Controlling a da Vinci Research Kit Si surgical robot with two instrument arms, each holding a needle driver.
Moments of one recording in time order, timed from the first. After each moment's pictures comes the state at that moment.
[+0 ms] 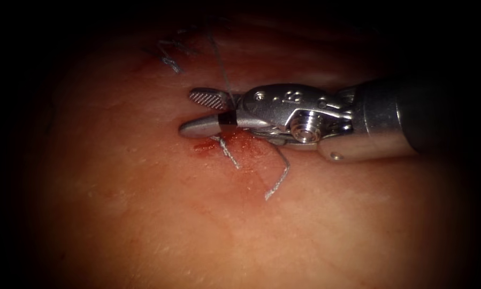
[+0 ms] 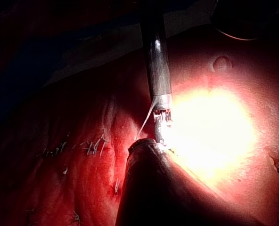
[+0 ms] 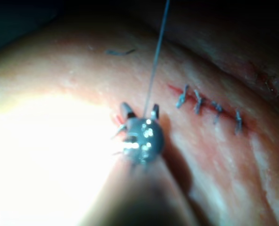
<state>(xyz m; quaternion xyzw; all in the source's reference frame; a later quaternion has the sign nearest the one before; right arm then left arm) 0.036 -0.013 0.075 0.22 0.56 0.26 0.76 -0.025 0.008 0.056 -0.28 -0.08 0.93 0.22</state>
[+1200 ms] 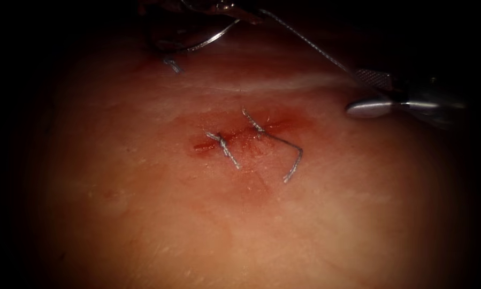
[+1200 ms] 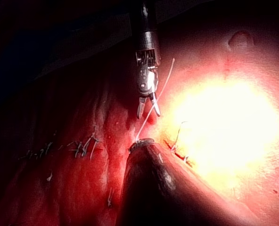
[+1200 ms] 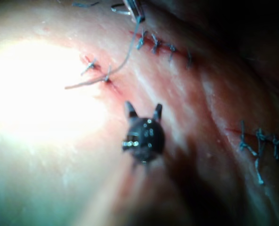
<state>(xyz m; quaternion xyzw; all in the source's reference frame) 0.016 -0.010 0.072 0.11 0.51 0.35 0.78 -0.034 0.002 0.073 -0.29 -0.10 0.93 0.21</state>
